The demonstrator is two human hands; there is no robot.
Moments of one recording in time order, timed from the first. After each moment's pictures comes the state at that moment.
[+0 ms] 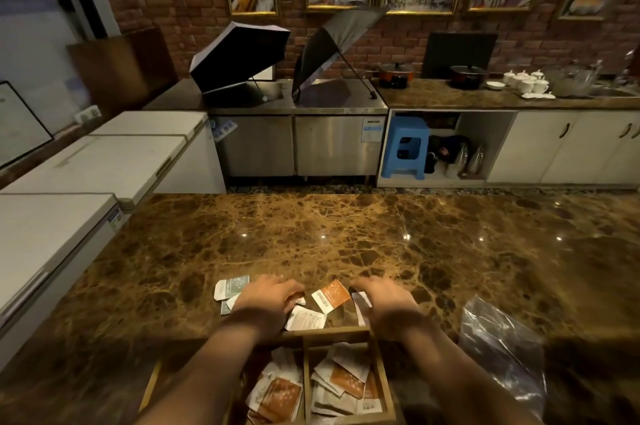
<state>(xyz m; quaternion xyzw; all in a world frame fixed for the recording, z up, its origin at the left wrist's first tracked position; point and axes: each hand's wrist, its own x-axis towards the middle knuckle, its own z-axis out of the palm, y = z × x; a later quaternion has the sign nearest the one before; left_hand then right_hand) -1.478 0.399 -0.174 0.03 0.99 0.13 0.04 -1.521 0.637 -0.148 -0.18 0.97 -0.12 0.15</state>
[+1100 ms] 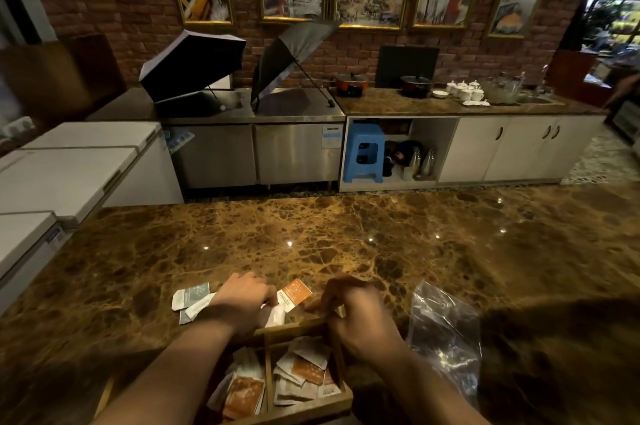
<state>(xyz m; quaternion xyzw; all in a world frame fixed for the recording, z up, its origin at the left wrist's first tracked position) -1.492 0.422 -0.162 0.15 0.99 -0.02 0.06 -1.452 0.662 -0.129 -0.22 0.92 -0.33 -0.04</state>
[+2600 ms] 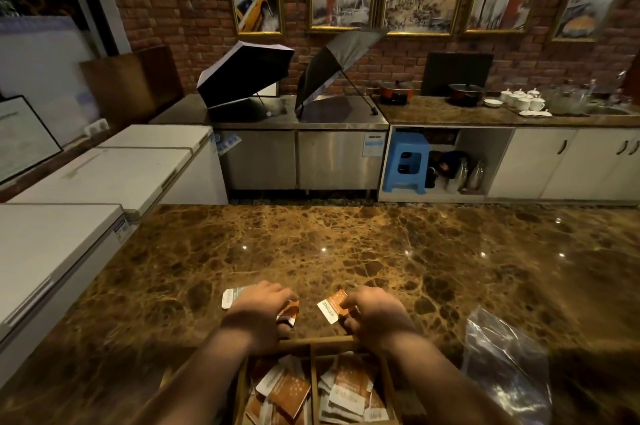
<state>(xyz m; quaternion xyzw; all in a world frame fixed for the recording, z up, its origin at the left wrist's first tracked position) -1.459 0.383 -0.149 0.07 0.99 0.07 0.04 -1.496 0.614 -0.138 -0.19 0.97 -0.15 0.09</state>
